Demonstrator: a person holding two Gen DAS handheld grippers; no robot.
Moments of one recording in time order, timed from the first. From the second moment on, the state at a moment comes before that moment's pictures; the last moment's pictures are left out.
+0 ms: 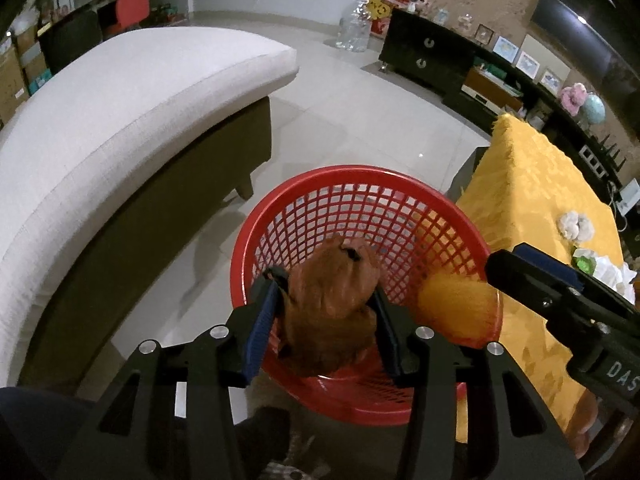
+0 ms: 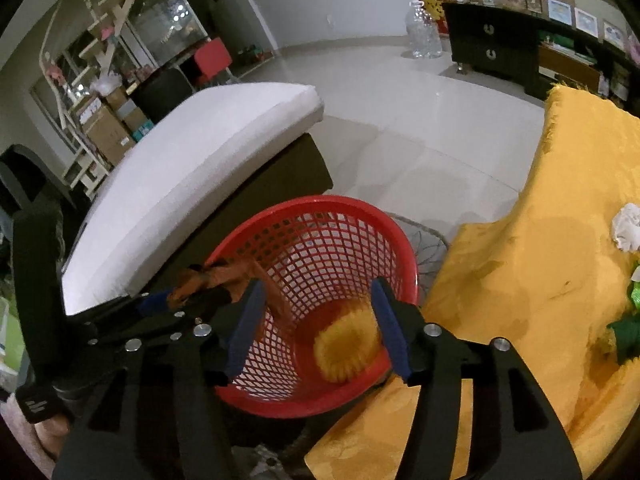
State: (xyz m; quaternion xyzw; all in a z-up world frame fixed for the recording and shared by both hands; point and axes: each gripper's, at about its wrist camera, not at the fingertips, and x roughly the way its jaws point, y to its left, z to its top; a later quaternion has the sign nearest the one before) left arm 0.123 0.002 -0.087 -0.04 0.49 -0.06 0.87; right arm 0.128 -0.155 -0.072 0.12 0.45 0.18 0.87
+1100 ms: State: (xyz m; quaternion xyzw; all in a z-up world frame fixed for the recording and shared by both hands) left arm 0.084 -0.071 -0.036 0.01 0.39 -0.15 0.91; right arm -0.026 -0.349 -0.016 0.12 0.33 -0.13 0.93
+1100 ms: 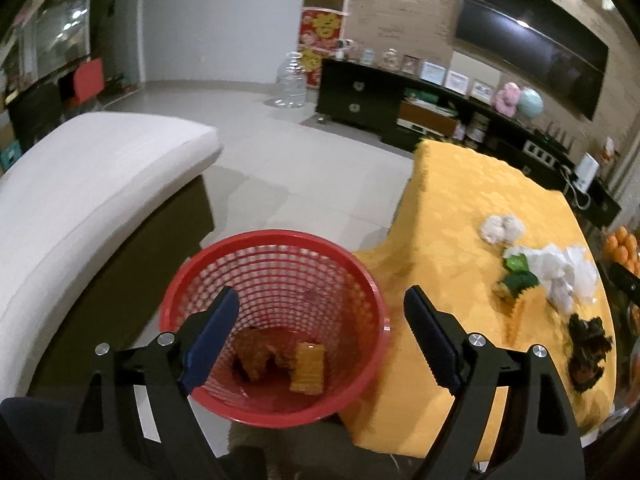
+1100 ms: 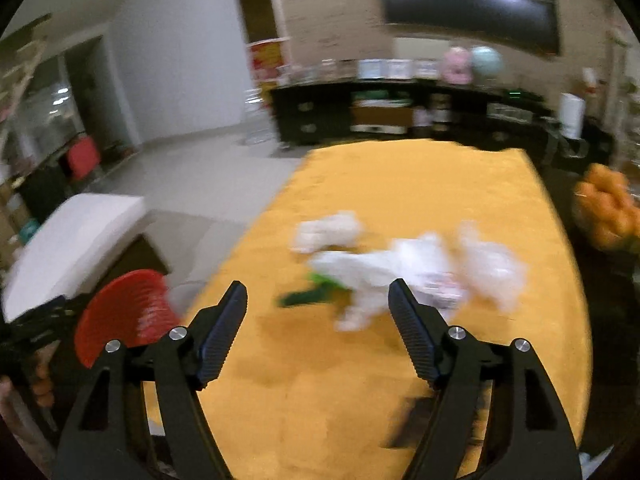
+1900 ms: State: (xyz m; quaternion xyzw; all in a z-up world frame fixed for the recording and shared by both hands) left arm 0.062 -0.275 -0.096 0.16 0.42 -0.32 0.84; right arm -0.104 -0.437 -0.043 0.20 0.32 -0.23 0.90
